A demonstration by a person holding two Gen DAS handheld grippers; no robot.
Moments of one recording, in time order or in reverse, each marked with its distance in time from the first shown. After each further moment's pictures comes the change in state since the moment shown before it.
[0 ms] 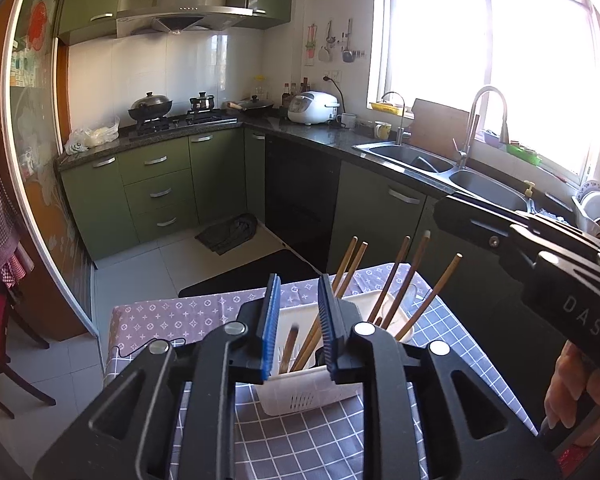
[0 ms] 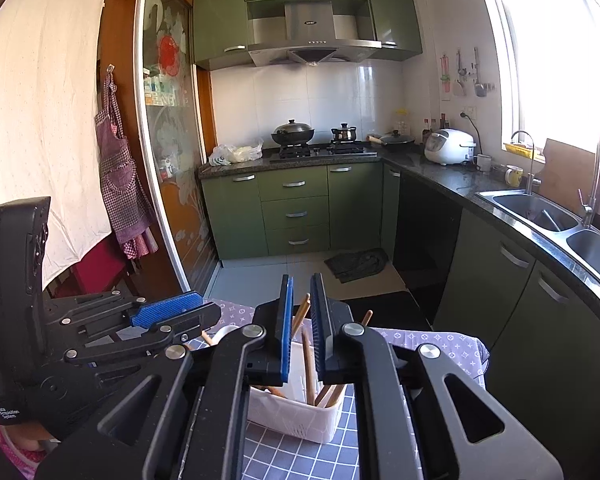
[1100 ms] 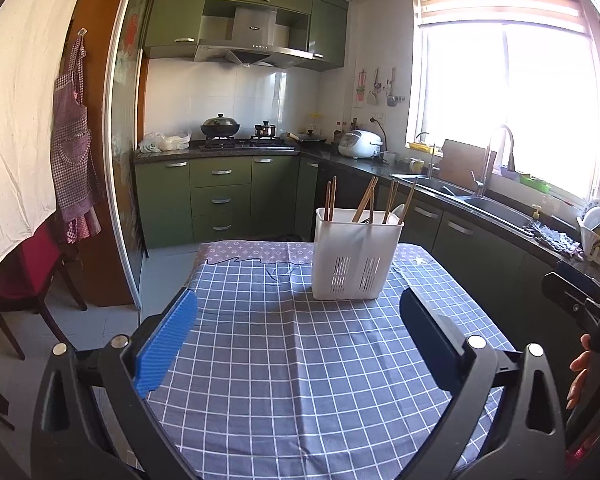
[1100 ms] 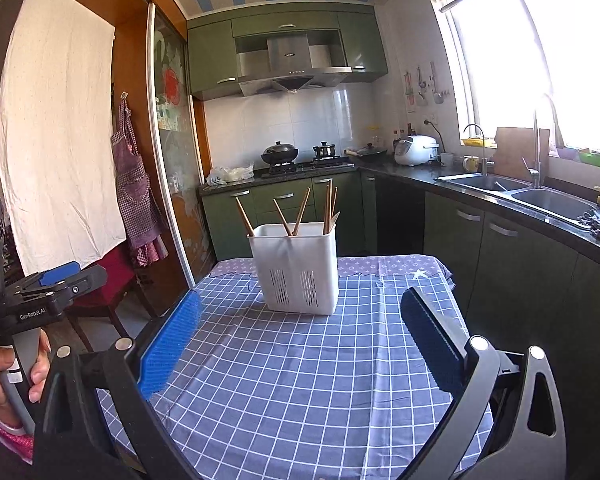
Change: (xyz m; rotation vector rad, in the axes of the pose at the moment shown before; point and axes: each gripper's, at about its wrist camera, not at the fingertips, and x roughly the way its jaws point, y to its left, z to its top) left arm -0.222 0.009 -0.174 -0.121 -0.154 0.169; right arm -0.238 0.052 -0.199 0.047 -0.096 -0.068
